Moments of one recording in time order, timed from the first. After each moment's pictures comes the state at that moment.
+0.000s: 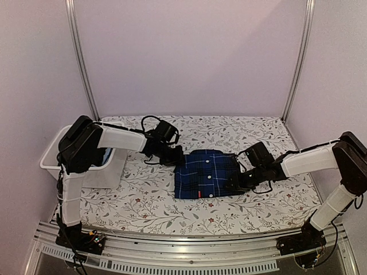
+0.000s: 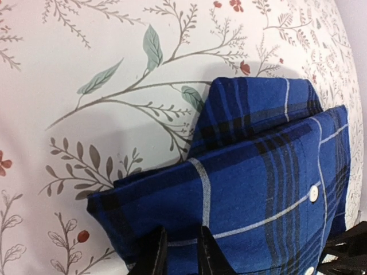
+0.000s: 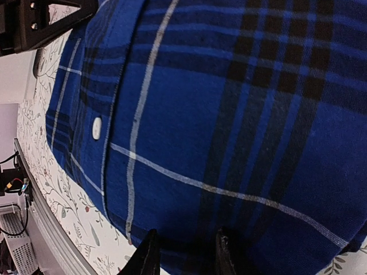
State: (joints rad) left arm -0.69 2.15 1.43 -0.20 0.16 -0.67; right arm 0.63 1.59 0.72 -0.08 -0.38 0.54
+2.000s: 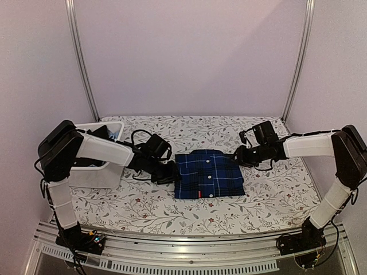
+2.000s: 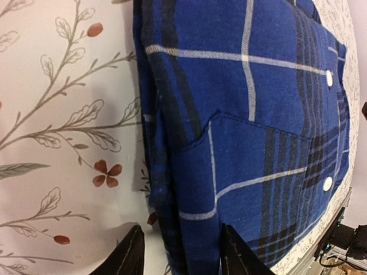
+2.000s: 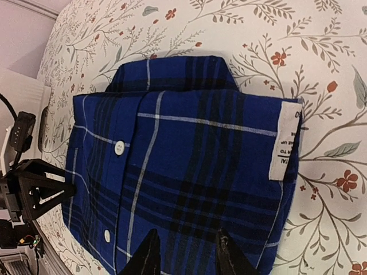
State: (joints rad) left arm -0.78 1.91 1.08 -0.16 0.20 -0.83; right arm 0.45 1.66 0.92 -0.10 -0.35 0.51
